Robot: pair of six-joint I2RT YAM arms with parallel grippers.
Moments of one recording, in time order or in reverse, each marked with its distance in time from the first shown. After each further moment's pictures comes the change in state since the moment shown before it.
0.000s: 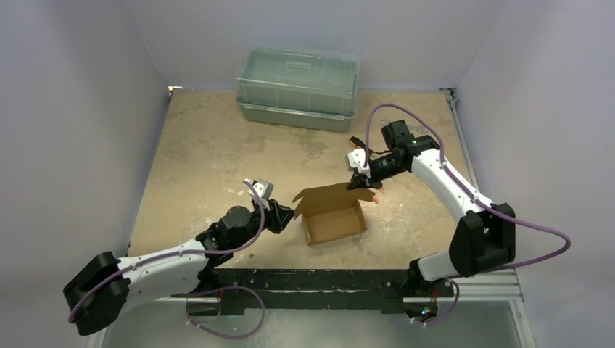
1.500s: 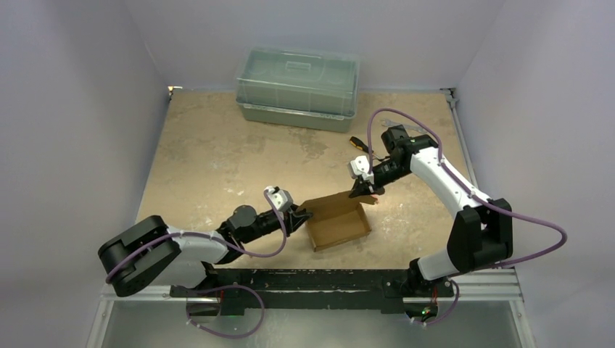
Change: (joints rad) left arm 0.000 0.404 -0.029 0.629 0.309 0.318; right arm -0.006 0.031 -0.003 -0.146 -0.041 -0.174
